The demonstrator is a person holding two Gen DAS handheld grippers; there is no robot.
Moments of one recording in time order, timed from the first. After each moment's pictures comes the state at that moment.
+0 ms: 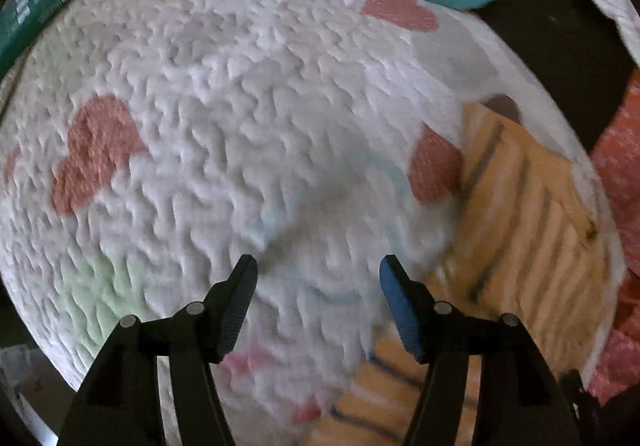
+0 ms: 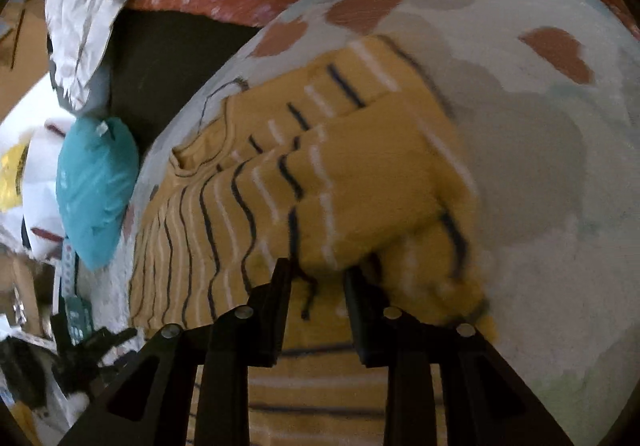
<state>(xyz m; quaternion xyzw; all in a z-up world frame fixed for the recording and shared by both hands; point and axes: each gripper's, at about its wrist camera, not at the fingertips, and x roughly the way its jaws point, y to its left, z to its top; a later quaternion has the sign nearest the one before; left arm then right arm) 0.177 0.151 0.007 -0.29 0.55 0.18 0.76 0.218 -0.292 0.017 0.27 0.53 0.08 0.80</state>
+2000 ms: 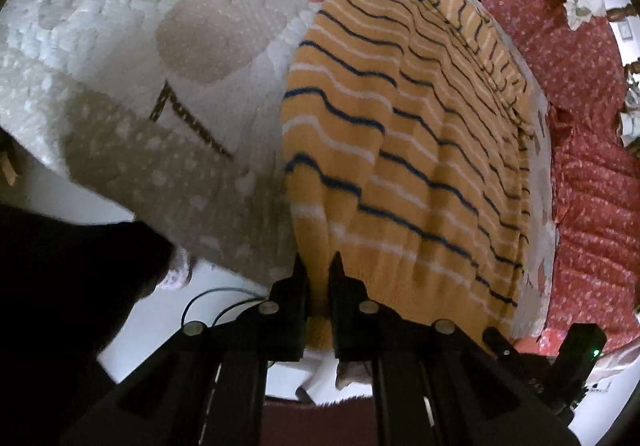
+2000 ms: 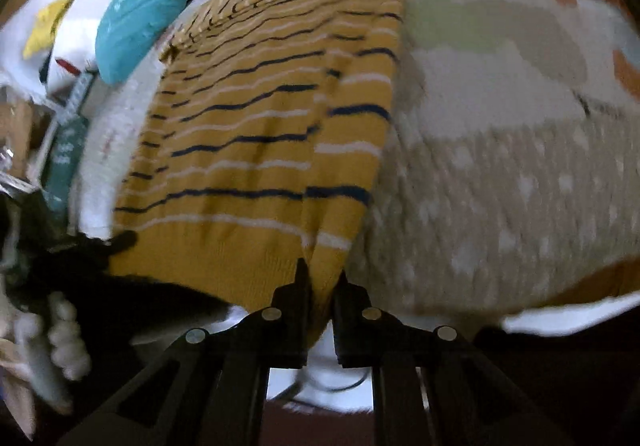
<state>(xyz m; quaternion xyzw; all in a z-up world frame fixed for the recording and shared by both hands) -0.094 0.084 0.009 -0.30 0.61 0.00 0.73 -0.097 -0.289 0.033 0.16 0.61 0.15 0.76</state>
